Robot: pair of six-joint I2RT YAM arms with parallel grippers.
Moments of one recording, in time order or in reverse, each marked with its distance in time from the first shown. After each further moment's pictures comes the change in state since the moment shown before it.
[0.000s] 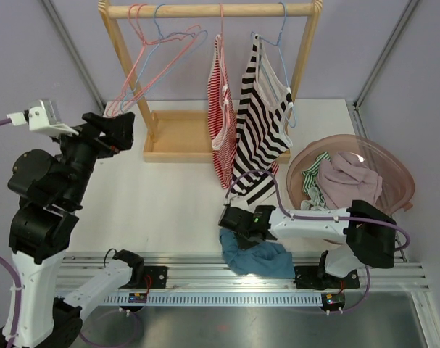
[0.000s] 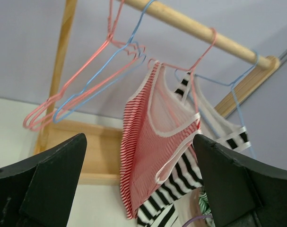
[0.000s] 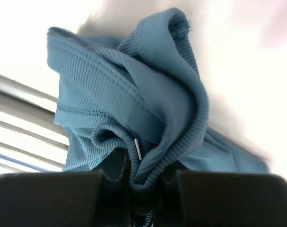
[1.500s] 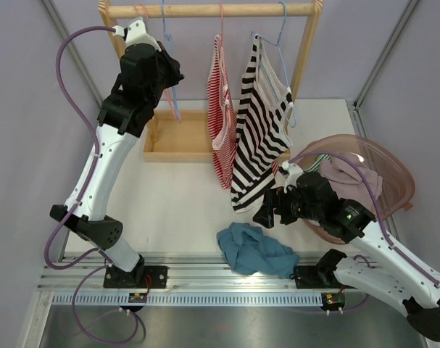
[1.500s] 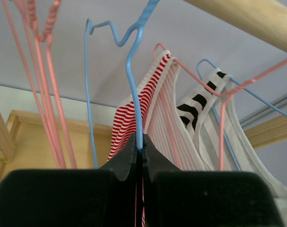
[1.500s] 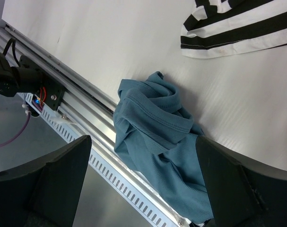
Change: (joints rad) left arm -0.085 0.774 0.533 -0.014 -0.123 -0.064; right arm -0.487 -0.749 -0.067 -0.071 -0.346 -0.262
